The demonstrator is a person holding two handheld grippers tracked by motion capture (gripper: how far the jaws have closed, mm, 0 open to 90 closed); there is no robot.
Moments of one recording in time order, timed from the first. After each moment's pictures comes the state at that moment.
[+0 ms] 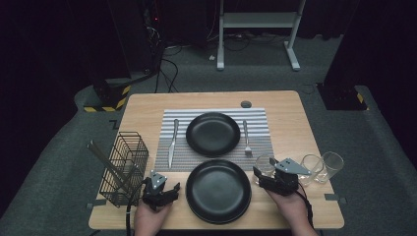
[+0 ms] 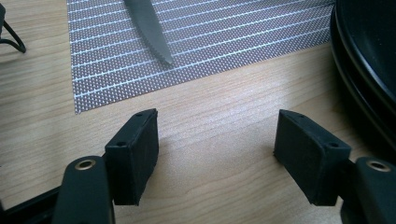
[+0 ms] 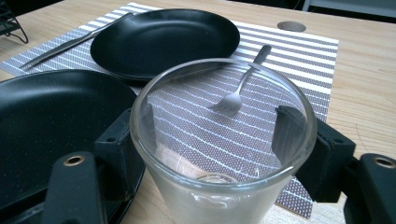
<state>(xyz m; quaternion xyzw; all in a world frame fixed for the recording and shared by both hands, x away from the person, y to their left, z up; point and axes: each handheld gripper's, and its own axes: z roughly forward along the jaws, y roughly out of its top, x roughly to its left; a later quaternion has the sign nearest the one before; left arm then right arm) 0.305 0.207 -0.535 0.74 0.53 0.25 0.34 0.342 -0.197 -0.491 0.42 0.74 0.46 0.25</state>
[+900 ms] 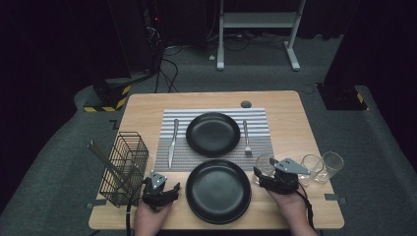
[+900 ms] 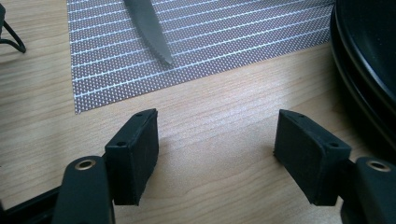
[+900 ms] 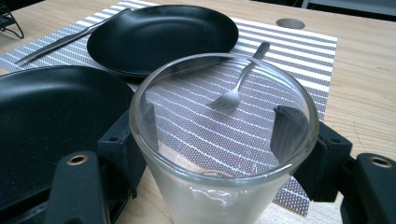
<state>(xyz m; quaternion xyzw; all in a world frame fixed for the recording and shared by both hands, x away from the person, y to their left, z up) 0.305 0.207 -0.535 0.74 0.52 0.25 0.34 0.343 -0.198 -0.492 0.43 0.74 0.46 0.25</state>
